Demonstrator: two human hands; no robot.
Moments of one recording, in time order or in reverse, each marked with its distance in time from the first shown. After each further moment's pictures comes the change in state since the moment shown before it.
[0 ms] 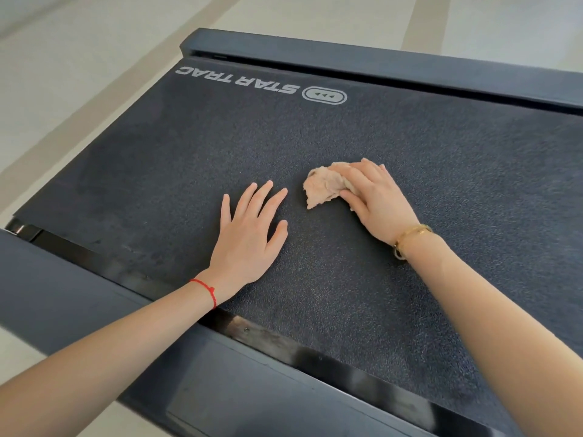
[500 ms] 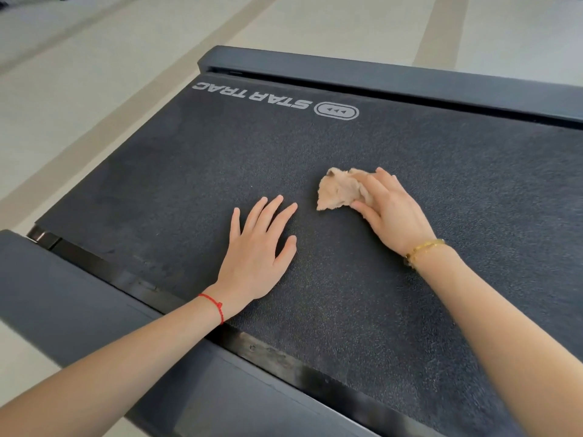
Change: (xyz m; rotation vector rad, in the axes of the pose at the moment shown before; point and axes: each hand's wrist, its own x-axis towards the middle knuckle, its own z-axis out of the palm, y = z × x) left_hand 0.000 0.000 -0.002 -0.024 -0.001 0.000; right_hand 0.010 0.006 -0.003 0.052 0.047 0.036
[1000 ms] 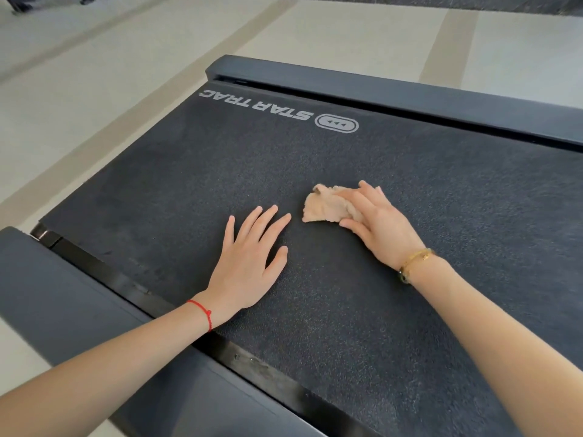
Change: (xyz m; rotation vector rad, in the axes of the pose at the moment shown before) left_hand -0.001 0.003 -0.001 0.012 -0.026 -0.015; right_hand 0.007 0.011 -0.003 -0.006 -0.114 -0.114
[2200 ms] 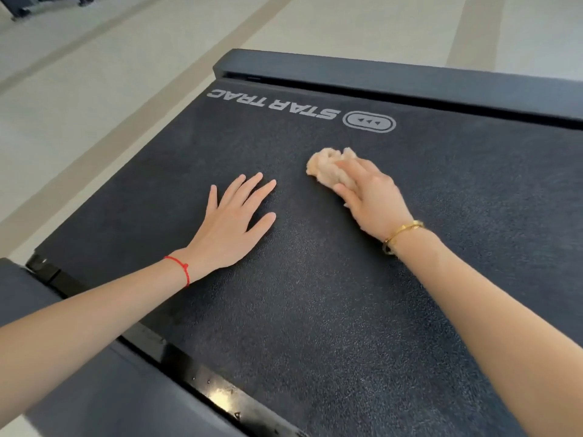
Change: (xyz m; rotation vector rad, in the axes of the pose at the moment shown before) left_hand 0.085 -0.112 -0.021 0.003 -0.070 0.005; right_hand 0.107 -0.034 0.033 0.108 0.096 0.123
